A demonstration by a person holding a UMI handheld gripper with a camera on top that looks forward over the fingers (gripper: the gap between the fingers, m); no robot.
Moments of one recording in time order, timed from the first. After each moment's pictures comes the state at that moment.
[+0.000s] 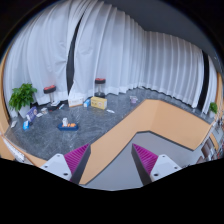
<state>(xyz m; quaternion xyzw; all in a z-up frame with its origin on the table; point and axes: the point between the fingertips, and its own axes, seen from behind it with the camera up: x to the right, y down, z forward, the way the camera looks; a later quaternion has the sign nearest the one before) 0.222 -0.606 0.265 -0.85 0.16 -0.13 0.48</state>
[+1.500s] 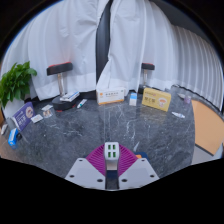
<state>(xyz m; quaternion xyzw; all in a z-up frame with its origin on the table) 0.050 -0.107 0.023 -0.86 0.11 -0.07 0.49</state>
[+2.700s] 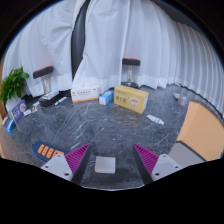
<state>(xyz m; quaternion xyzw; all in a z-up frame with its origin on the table) 0.254 -0.144 0.034 -0.88 0.06 -0.05 0.47</state>
